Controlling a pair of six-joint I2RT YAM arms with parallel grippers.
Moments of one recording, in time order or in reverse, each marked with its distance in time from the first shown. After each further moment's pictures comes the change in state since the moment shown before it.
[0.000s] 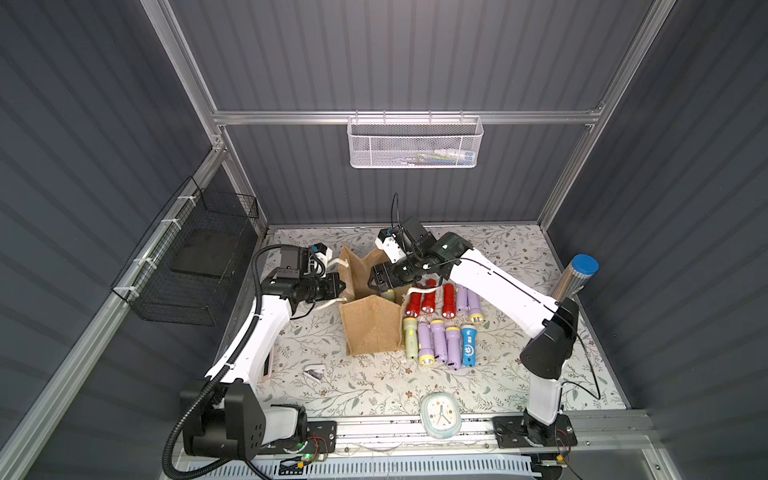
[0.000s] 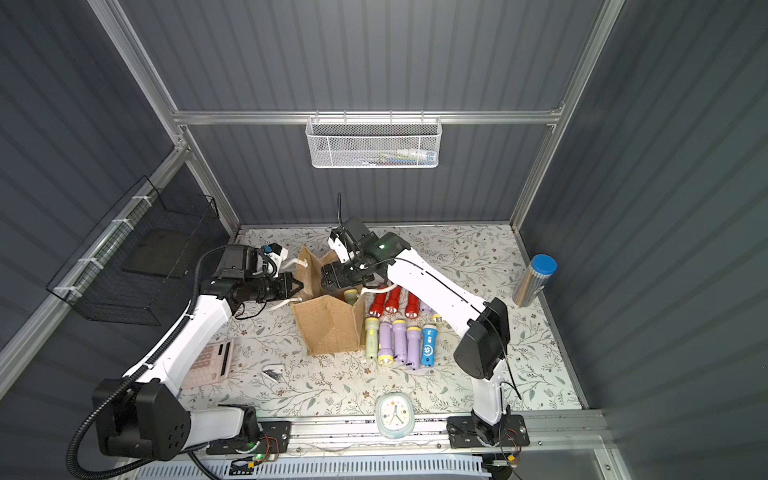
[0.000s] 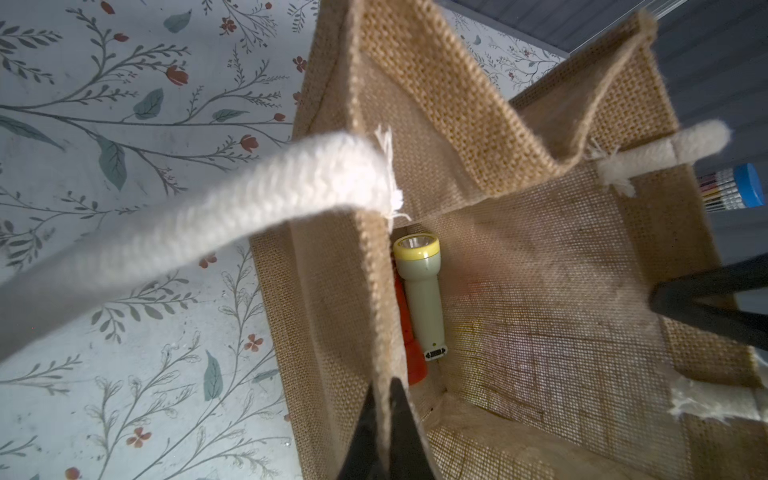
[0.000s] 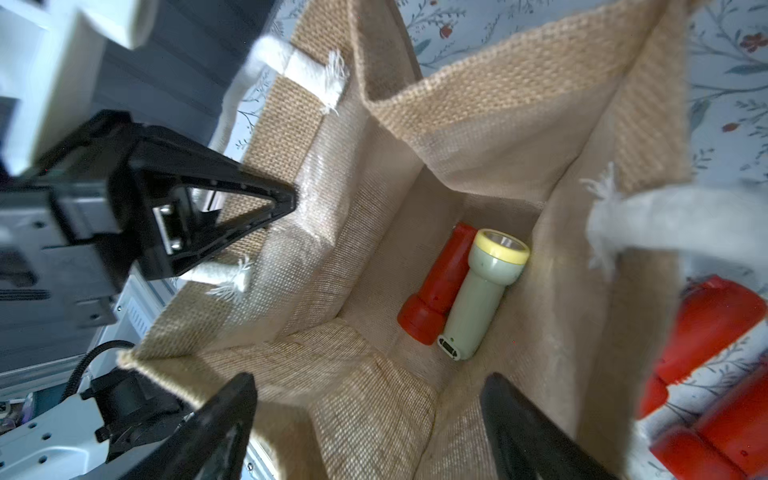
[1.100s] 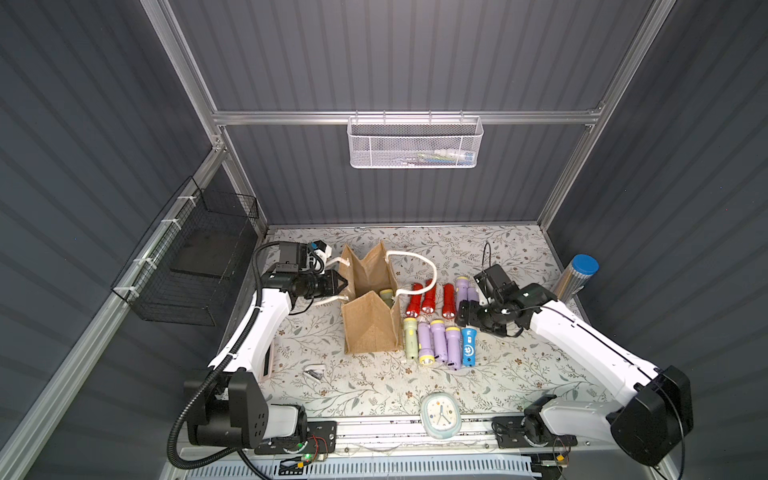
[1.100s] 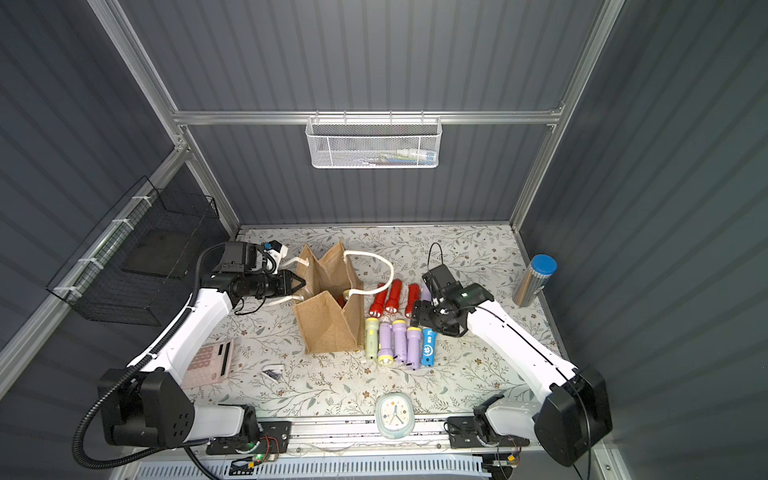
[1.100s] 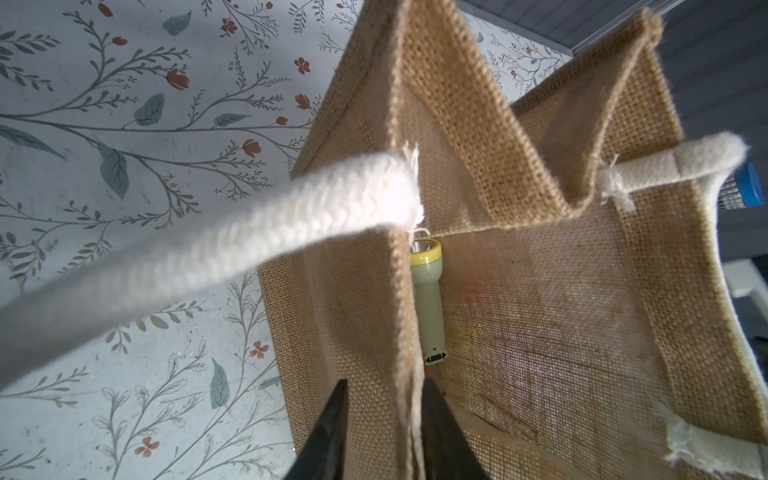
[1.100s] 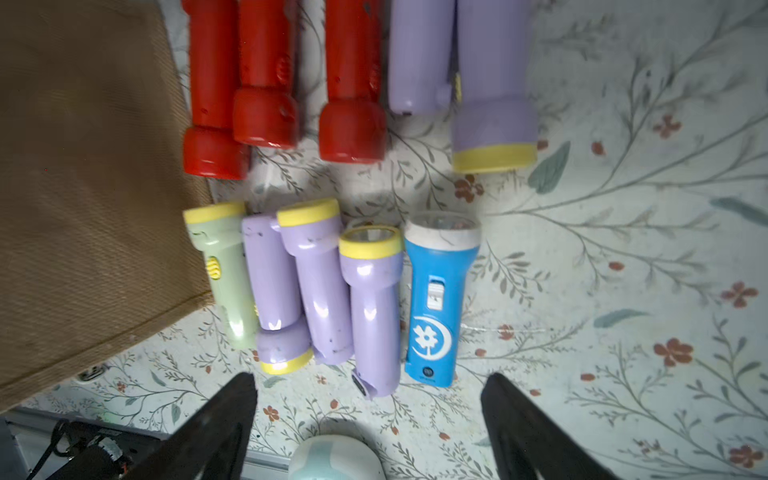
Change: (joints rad) left arm 0.017 0.045 0.038 -0.012 0.032 0.008; right arm -0.316 -0.636 -0.981 0.011 0.147 0.321
